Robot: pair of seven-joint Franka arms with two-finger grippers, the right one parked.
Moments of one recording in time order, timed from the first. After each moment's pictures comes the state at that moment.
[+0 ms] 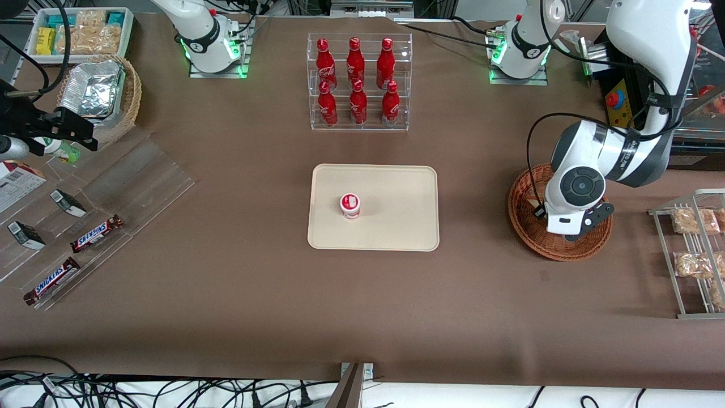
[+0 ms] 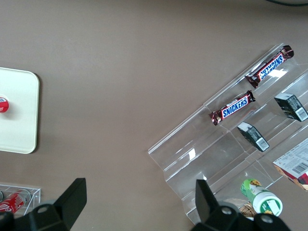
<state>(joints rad) 0.03 0.41 -0.21 -1.83 0.37 1.88 -0.99</state>
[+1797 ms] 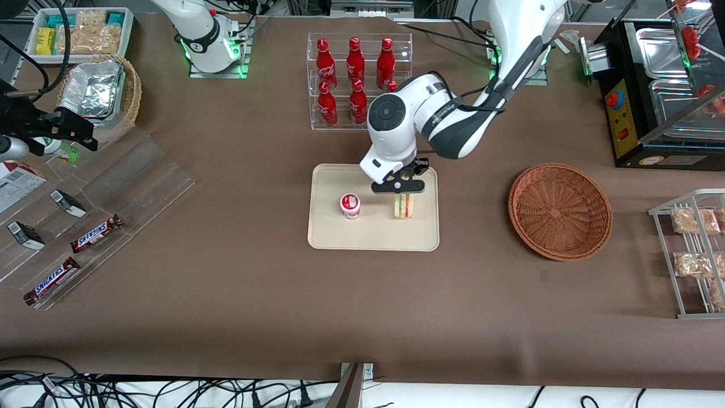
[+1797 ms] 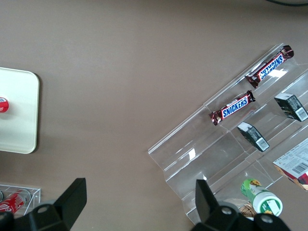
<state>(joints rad) -0.38 0.61 -0.43 -1.62 0.37 1.98 -0.96</state>
